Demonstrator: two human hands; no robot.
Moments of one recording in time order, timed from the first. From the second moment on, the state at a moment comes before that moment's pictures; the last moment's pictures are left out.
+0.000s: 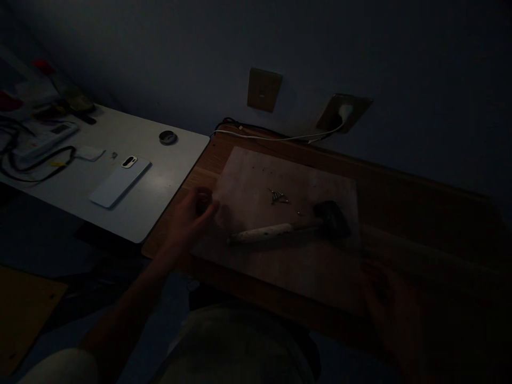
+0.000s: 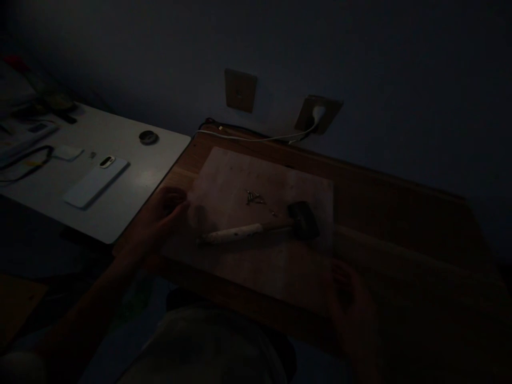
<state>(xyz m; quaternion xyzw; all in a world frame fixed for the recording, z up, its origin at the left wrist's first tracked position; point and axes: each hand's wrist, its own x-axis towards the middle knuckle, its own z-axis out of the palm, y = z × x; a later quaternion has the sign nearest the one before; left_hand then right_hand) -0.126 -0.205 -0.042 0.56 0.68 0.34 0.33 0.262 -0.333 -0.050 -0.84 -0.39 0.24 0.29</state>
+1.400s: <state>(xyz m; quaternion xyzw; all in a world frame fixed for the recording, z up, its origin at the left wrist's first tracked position) -0.129 -0.226 -0.049 0.83 0.52 0.15 0.14 0.296 -0.351 -0.072 -0.87 -0.44 0.07 0.22</state>
